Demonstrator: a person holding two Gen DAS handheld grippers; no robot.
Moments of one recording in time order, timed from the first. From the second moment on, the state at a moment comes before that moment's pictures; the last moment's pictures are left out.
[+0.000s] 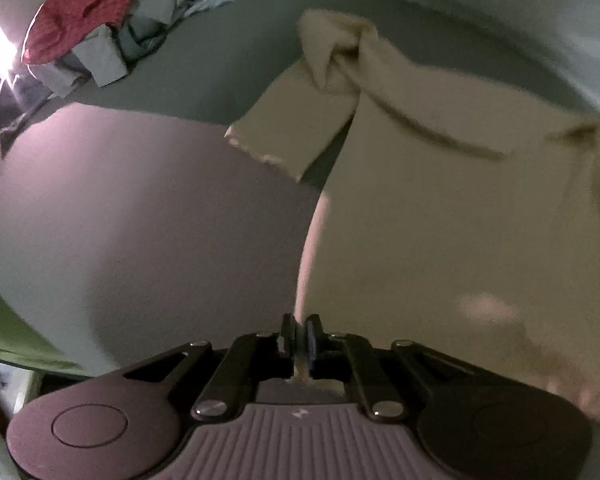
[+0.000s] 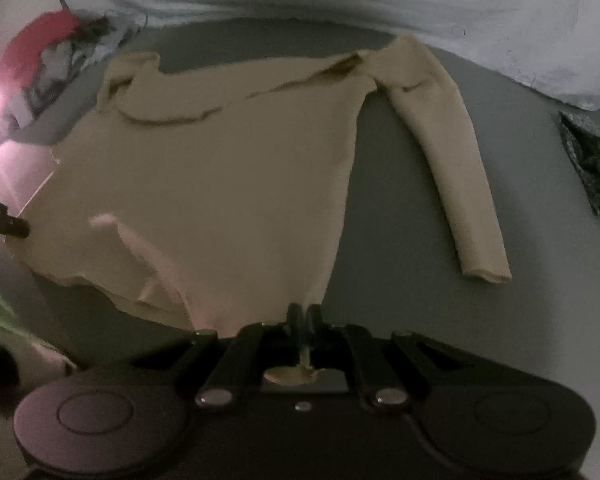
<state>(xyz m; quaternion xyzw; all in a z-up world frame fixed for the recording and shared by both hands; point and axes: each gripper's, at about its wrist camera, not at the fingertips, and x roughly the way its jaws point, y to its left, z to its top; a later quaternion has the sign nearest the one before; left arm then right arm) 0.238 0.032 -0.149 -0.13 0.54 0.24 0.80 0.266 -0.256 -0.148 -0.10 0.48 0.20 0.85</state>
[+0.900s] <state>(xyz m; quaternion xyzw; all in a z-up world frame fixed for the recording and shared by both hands) 0.452 0.156 -0.154 0.05 0.45 0.11 0.88 0.378 0.010 -0.189 -0.45 0.31 0.29 0.78</state>
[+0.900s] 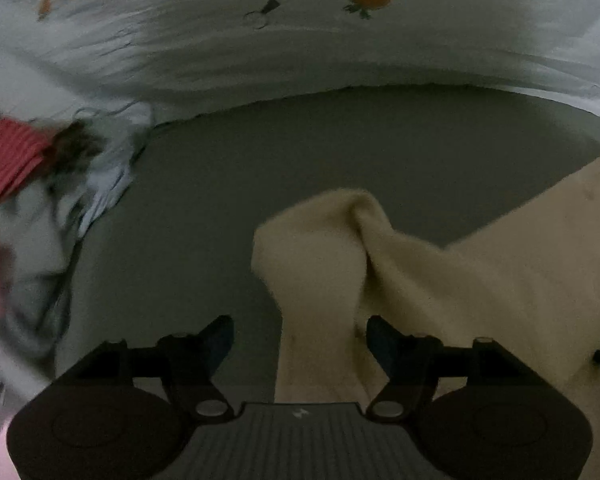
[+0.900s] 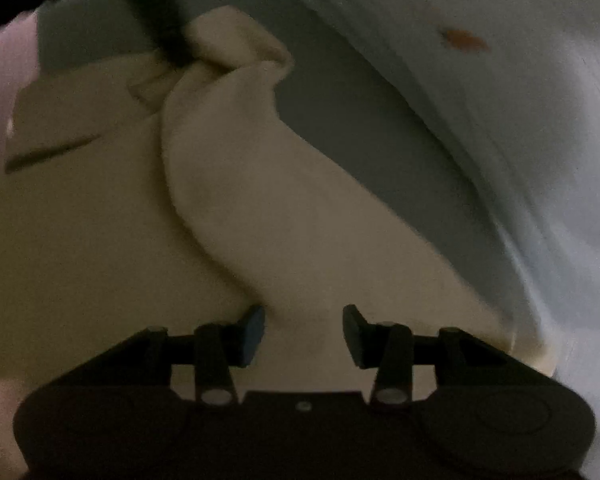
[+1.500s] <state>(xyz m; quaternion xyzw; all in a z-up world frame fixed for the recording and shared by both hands) 0.477 0.249 -0.154 -0.03 0.43 0.18 0.88 0.555 0.084 -0.080 -0.33 0.22 0.22 0.89</state>
